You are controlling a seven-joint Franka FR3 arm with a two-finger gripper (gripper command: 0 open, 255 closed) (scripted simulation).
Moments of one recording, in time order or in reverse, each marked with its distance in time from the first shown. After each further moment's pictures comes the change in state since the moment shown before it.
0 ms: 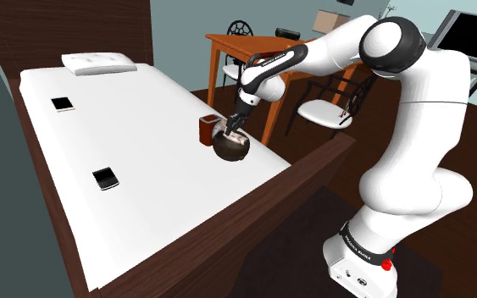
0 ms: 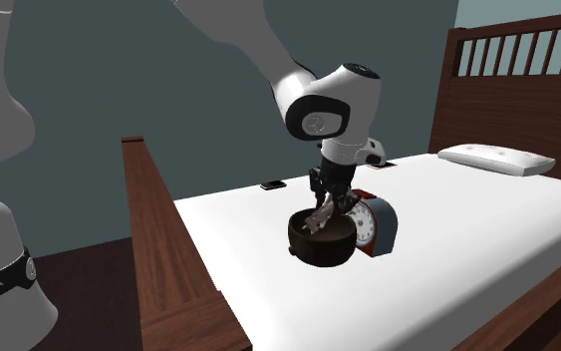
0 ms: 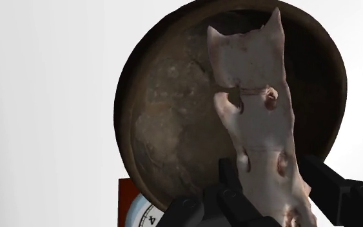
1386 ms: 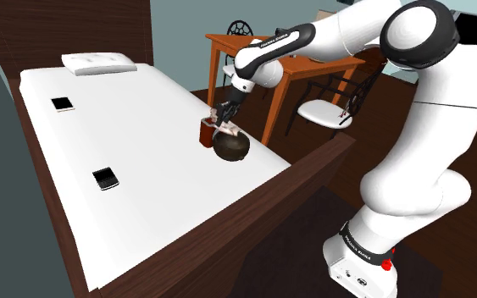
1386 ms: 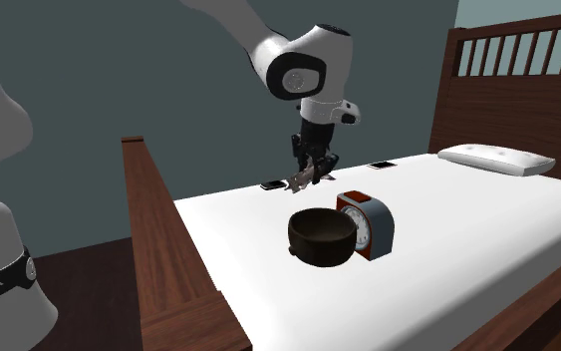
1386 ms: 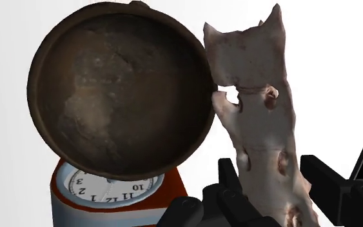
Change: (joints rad) arm 0.048 -0.165 0.062 -0.047 0.041 -0.074 0.121
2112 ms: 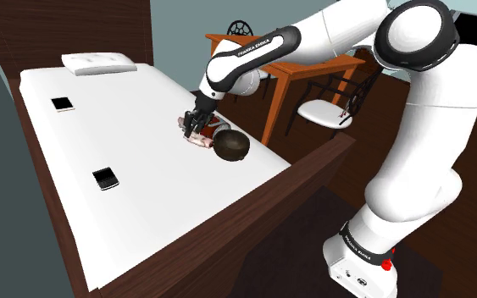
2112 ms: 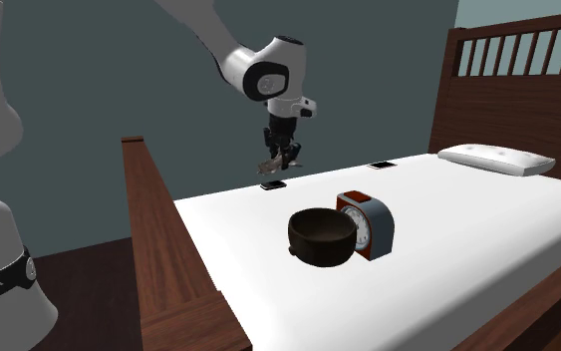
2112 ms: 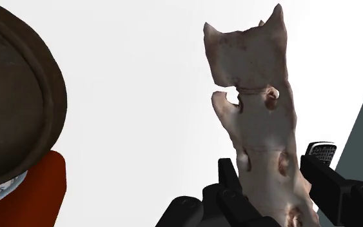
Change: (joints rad) arm 0.209 0.020 0.042 -0.009 -0.058 0.103 0.269
